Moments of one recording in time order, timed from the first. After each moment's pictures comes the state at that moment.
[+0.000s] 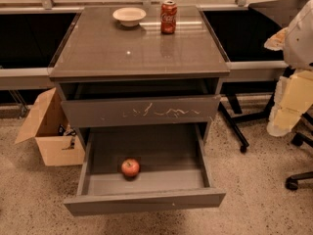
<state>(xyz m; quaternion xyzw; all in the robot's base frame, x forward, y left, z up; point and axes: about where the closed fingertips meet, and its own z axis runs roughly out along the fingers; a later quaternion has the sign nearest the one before) 0.438 -0.217 0.976 -0.60 0.78 -0.03 0.16</state>
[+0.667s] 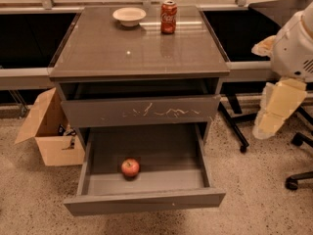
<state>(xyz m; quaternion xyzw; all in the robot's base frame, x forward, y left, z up) 0.446 -0.199 0.960 -0.61 0.77 -0.01 0.19</state>
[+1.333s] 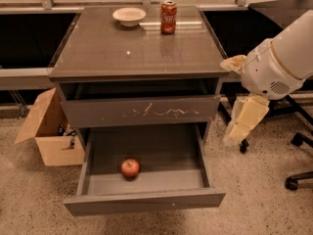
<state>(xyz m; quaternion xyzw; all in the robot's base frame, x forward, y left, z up) 0.464 -0.151 0.916 -0.64 0.72 0.08 0.25</state>
